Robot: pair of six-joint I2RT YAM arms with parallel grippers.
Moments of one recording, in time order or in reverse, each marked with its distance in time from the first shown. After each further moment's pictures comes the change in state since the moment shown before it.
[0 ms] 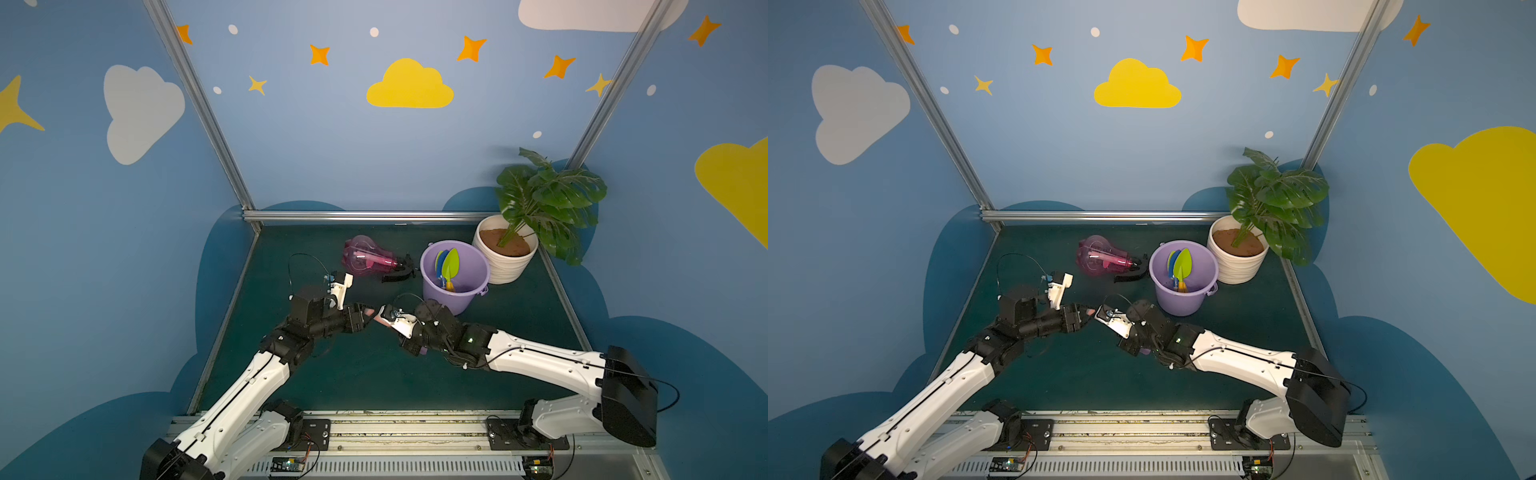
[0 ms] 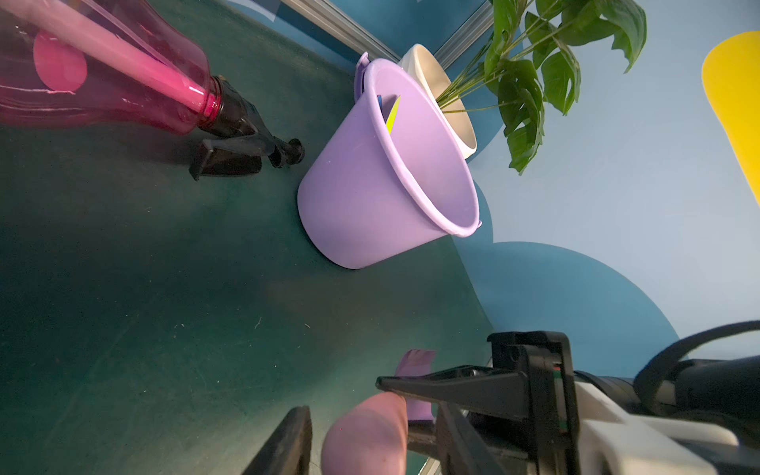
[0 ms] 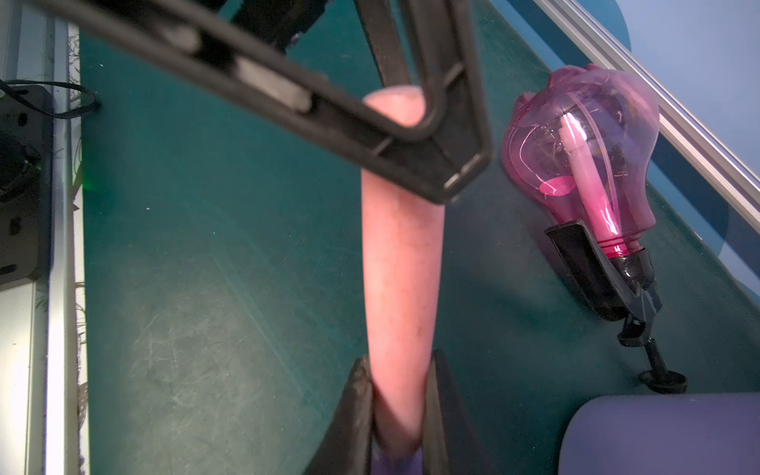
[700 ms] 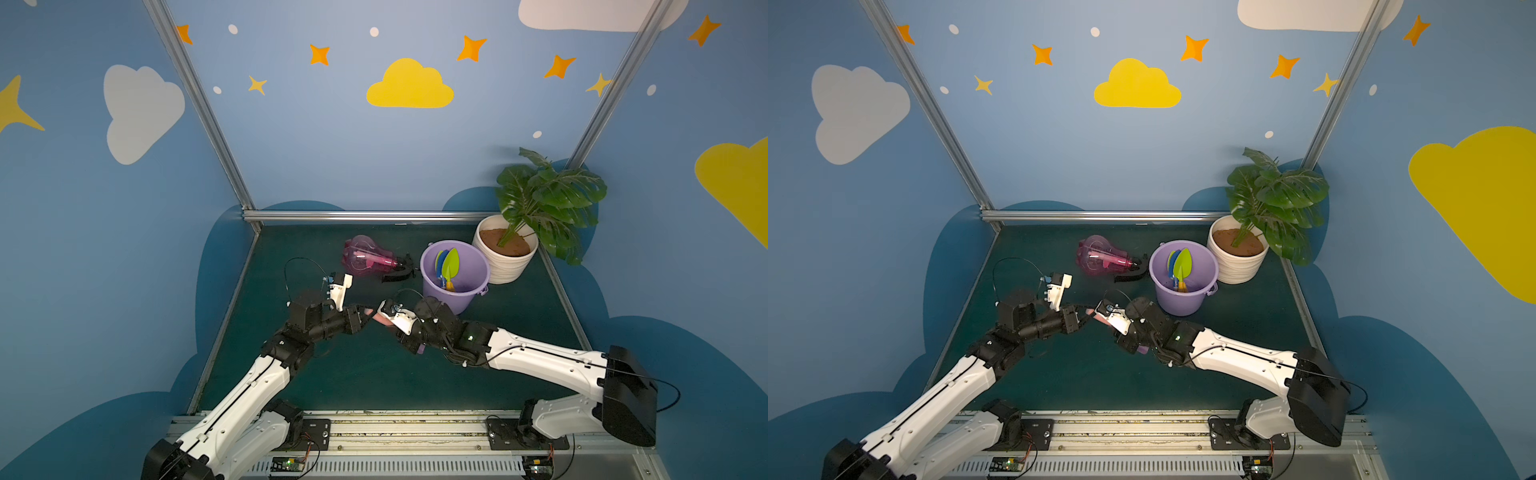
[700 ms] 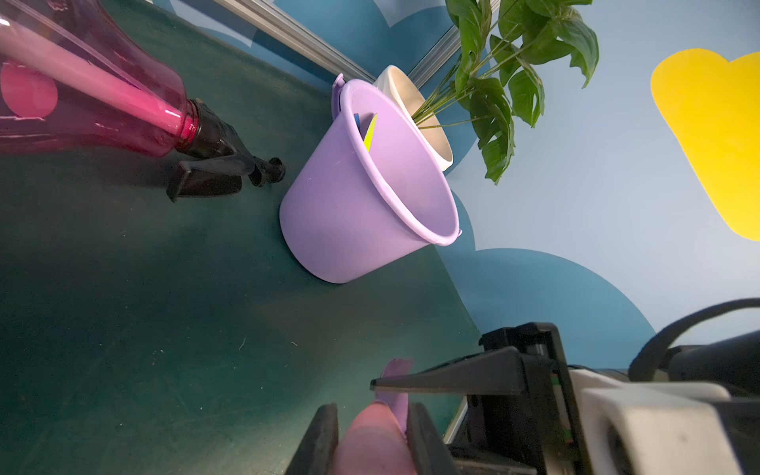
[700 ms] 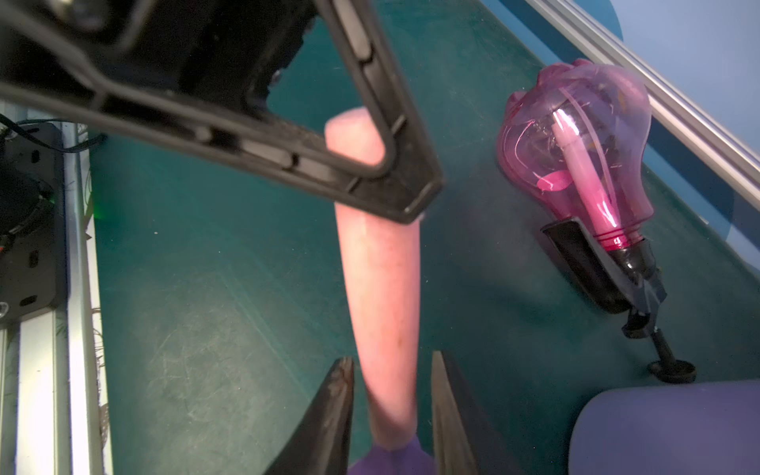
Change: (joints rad) left arm 0.003 -0.044 -0.095 0.169 0.006 -0.010; right arm -0.013 0.001 0.048 -0.055 0.000 0.110
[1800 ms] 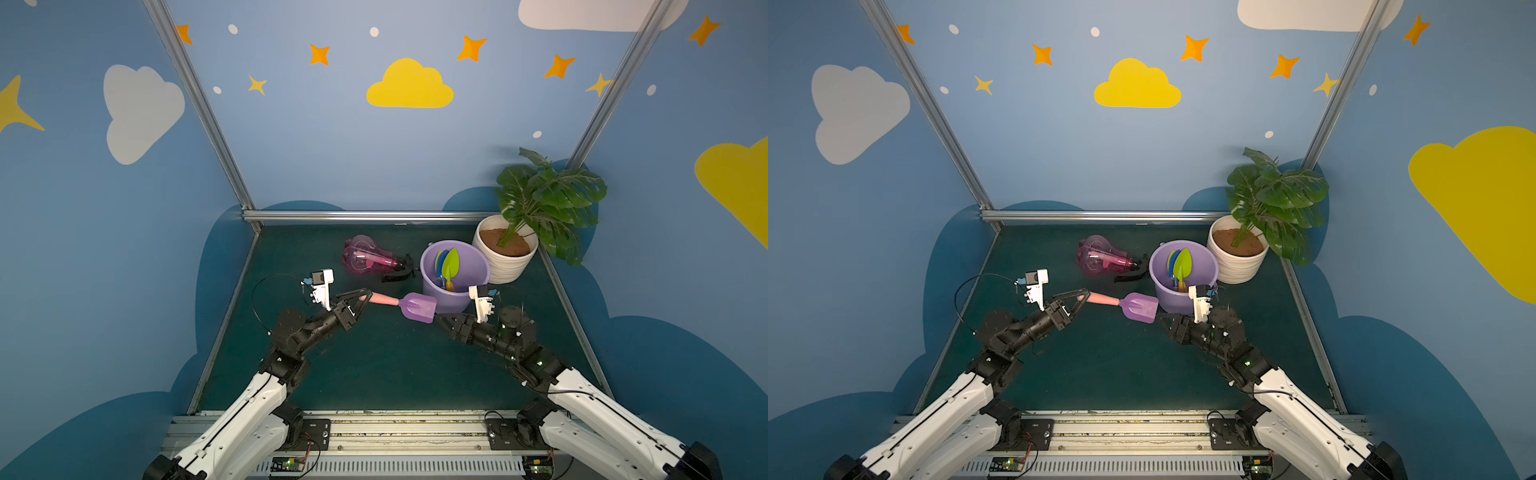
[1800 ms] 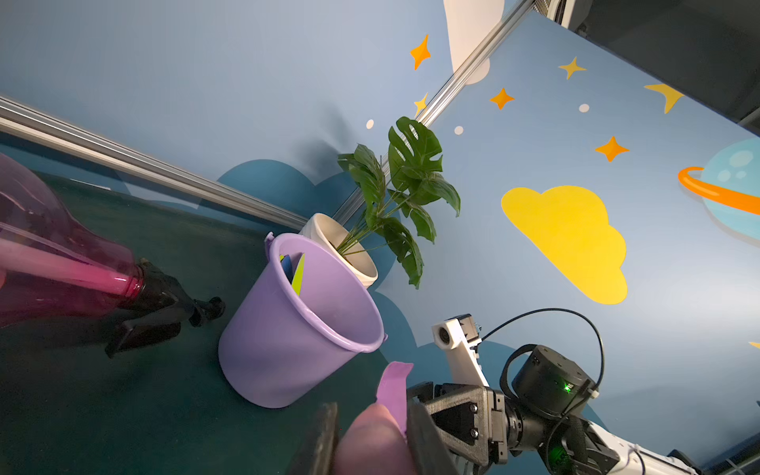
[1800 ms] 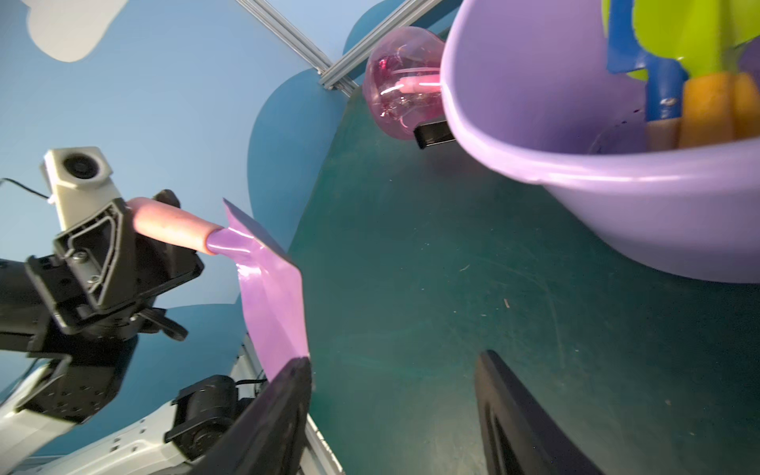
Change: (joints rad) left arm 0.000 -0.085 -0.147 0.524 -0.072 -0.206; right arm -0.433 -0.572 -0.472 0.194 -0.360 0.911
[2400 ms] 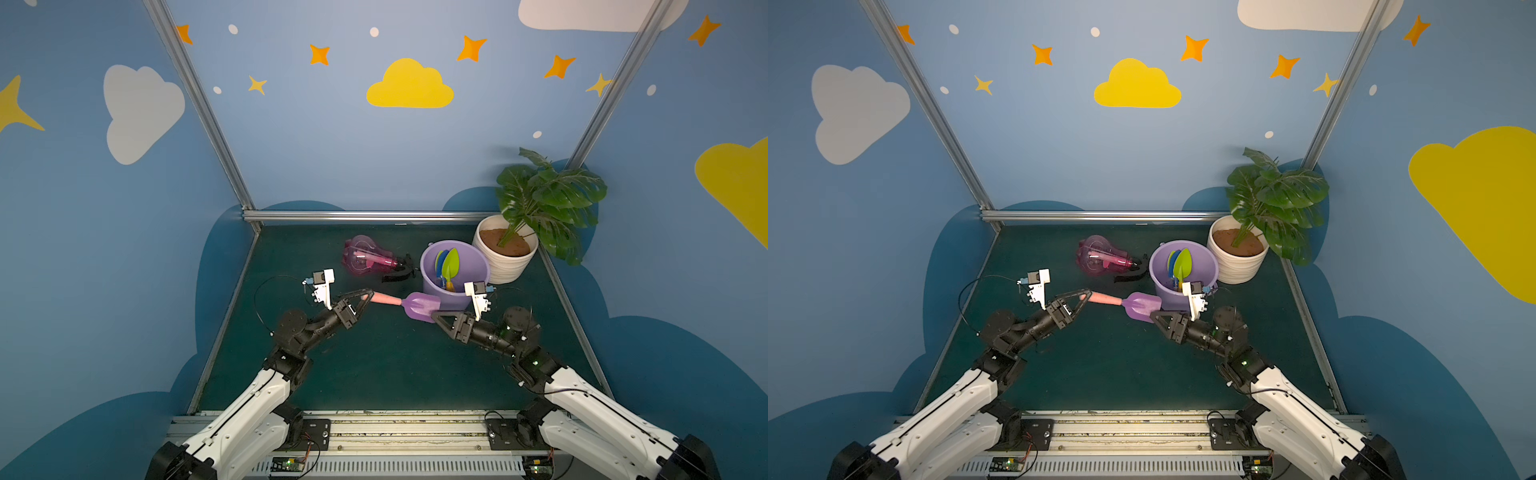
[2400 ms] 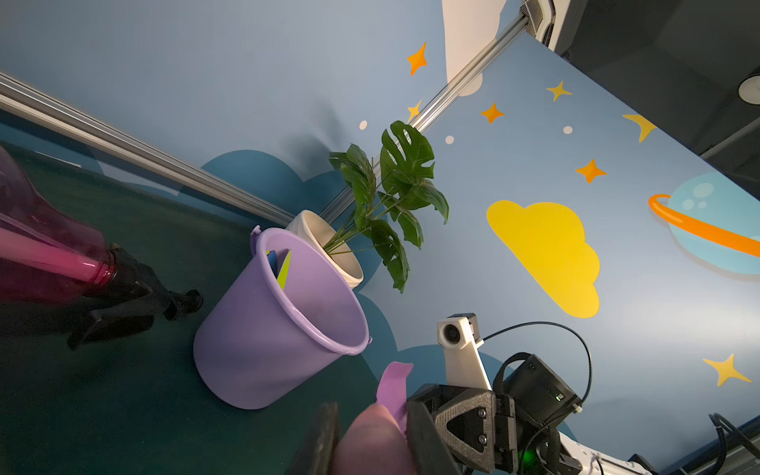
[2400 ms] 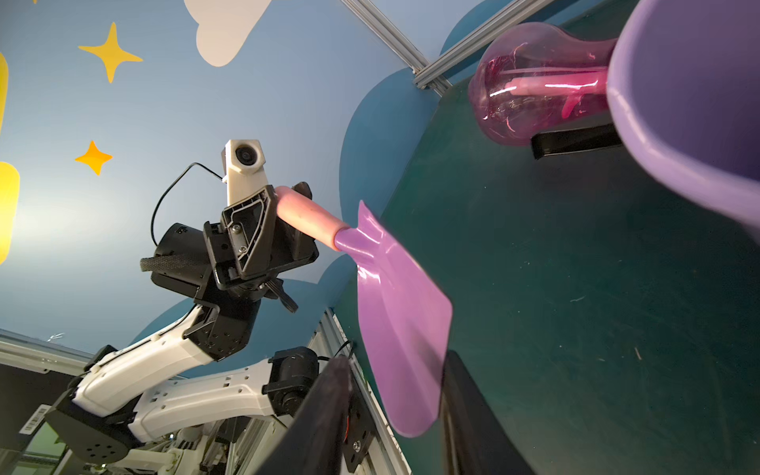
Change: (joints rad) left arm 0.000 0.058 -0.029 0.124 0.015 -0.091; right arm 0.000 0.037 -0.023 0.236 -0.170 0.062
